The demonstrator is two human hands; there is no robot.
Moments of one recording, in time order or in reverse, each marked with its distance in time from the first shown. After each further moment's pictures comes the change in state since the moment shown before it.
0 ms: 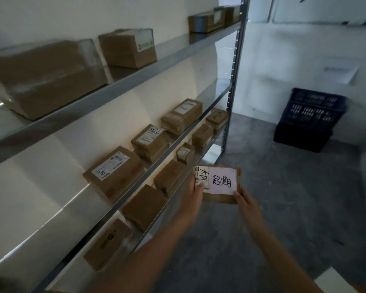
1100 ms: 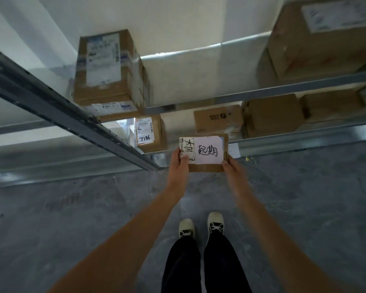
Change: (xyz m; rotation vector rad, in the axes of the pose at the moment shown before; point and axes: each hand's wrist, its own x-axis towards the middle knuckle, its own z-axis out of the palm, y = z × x) left_hand -0.182 -0.293 -0.220 -0.395 1.046 -0.420; right_hand -0.128 0.188 0.310 -0.378 -0.906 0.122
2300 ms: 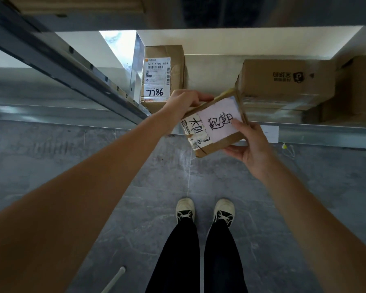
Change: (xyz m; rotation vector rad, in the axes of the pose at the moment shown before) left_hand 0.202 -0.045 -0.053 0.217 -0.119 -0.226; right_hand 0.169 0.086 0.096 0.380 -0.263 0.409
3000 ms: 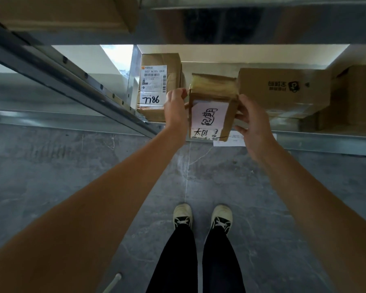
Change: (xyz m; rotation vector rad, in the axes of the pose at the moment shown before) left_hand 0.023 -0.008 0.028 -0.537 0.337 0.050; right_hand 0.025 -0.048 0.023 -0.174 0.048 -0.257
